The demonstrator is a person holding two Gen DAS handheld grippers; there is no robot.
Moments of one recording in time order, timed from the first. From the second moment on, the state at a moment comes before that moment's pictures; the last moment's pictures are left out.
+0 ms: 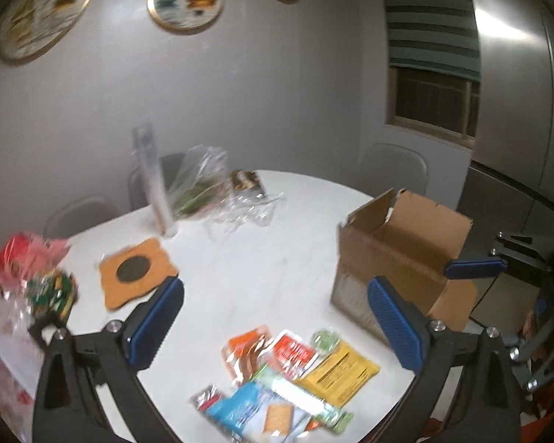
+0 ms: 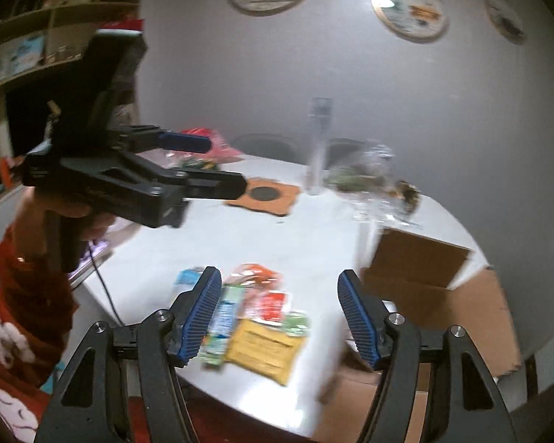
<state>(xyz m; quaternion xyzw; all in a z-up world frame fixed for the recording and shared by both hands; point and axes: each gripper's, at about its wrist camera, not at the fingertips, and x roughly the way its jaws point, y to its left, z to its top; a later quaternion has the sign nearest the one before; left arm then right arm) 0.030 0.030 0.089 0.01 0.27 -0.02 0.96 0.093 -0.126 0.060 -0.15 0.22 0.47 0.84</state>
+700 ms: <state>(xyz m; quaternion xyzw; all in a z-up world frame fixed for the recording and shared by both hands) -0.015 0.076 -0.066 -0.14 0.33 -0.01 0.93 0.102 -0.041 -0.087 -0.11 0.33 0.49 0.80</state>
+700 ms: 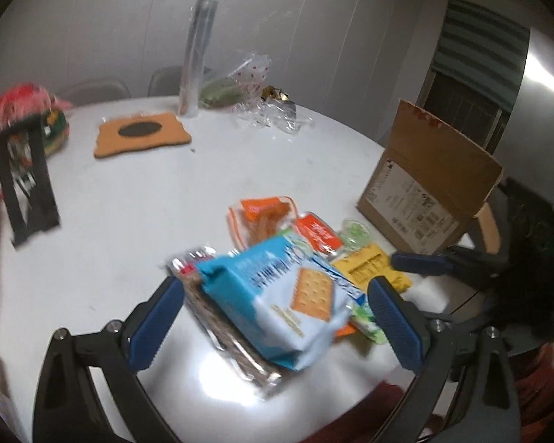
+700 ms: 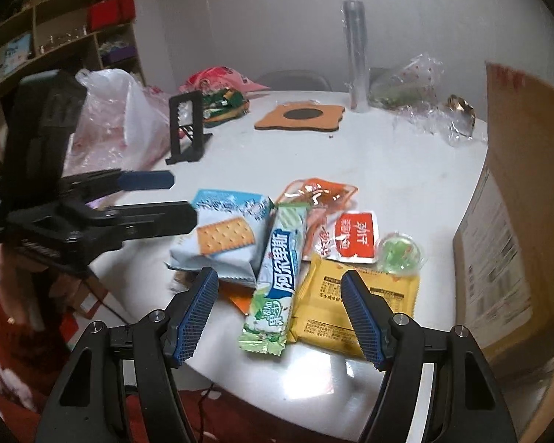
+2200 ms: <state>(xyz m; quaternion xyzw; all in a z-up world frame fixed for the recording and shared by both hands) 0.021 0.072 -0.092 -0.10 0.38 0.06 0.92 0.105 -0.036 -0.112 -0.16 0.30 0.47 0.81</state>
